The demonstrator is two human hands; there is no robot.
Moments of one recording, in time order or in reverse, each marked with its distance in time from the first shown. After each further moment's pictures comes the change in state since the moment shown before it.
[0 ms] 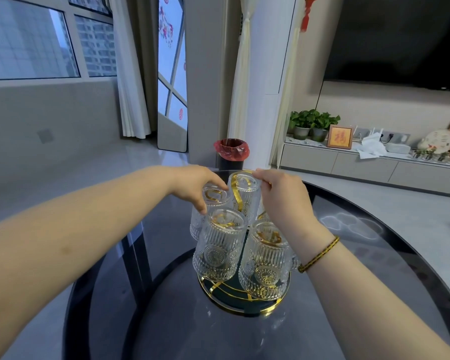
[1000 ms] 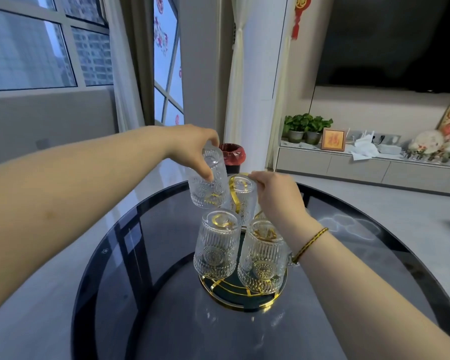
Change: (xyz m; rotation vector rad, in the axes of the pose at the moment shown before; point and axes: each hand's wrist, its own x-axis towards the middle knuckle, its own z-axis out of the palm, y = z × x) left_hand -0.021 0.022 -0.064 0.125 0.205 -0.111; right_hand 0.000 -0.001 -0.001 -0.082 -0.018 -0.026
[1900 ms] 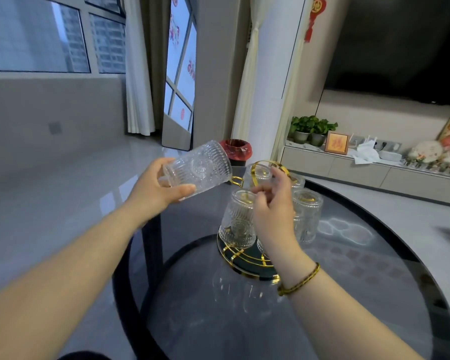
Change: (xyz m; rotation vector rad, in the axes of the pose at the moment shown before) left_hand -0.138 -0.036 0.100 -1.193 0.597 -0.217; right_hand -0.083 -0.067 0.024 0.759 0.210 0.132
